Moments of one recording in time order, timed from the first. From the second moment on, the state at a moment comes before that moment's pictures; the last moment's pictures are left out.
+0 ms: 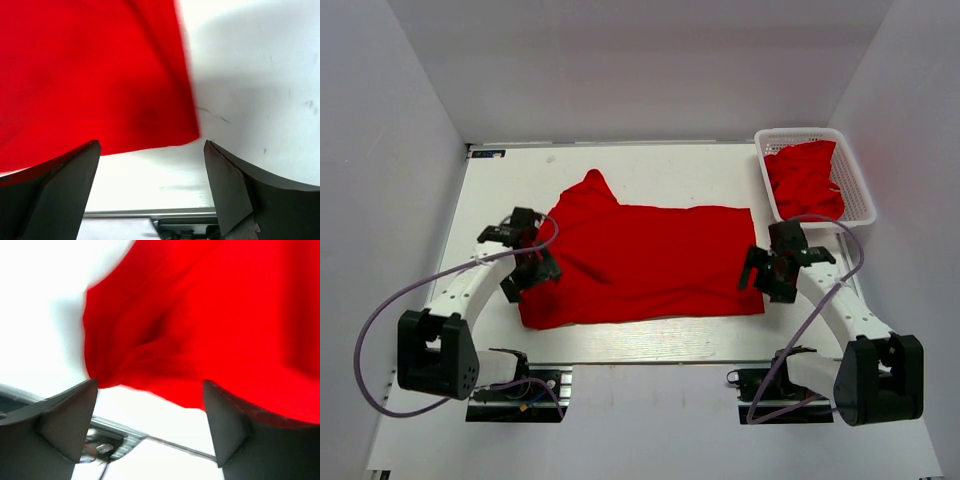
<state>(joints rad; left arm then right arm) -0.18 1.30 0.83 -0.98 -0.15 -0.73 0.15 1.15 0.65 -0.75 0.00 0.44</state>
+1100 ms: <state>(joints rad) -0.57 1.89 1.48 -0.87 -0.22 -0.11 0.15 1.25 0.88 -0.66 -0.09 0.19</state>
